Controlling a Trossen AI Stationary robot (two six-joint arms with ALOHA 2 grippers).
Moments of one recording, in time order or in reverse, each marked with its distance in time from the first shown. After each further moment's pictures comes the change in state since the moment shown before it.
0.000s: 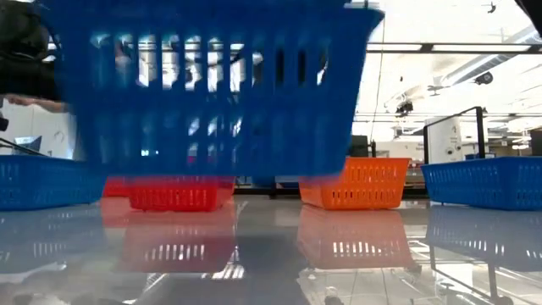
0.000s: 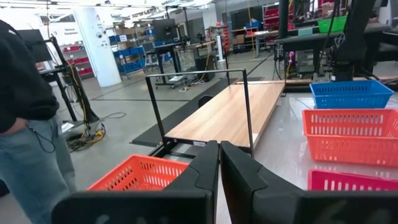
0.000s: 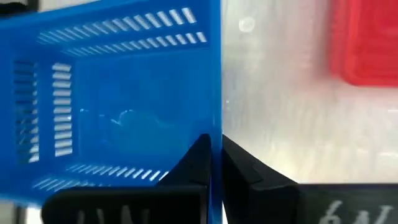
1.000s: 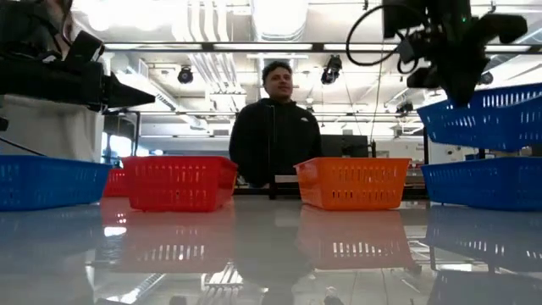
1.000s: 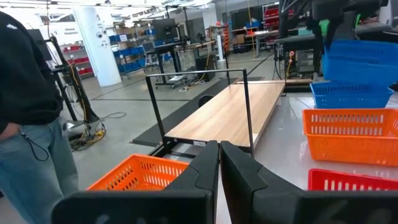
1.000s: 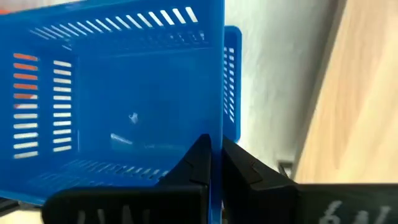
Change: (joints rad) left arm 0.000 0.001 0.000 0.000 0.000 0.000; right arm -0.571 -0.820 -0.614 -0.611 0.118 -0.609
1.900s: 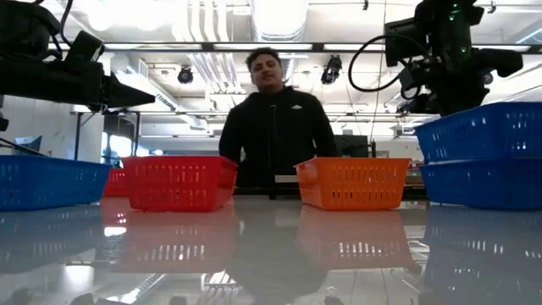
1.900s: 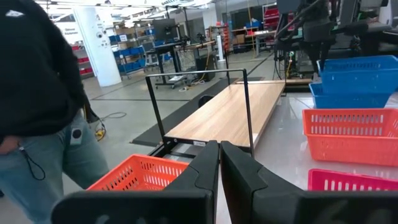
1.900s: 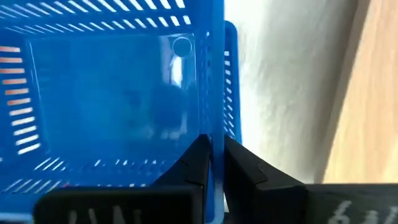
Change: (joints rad) left arm 0.000 0.000 0.000 0.000 0.000 0.000; right arm -0.091 -0.016 -0.172 0.180 -0.039 -0.049
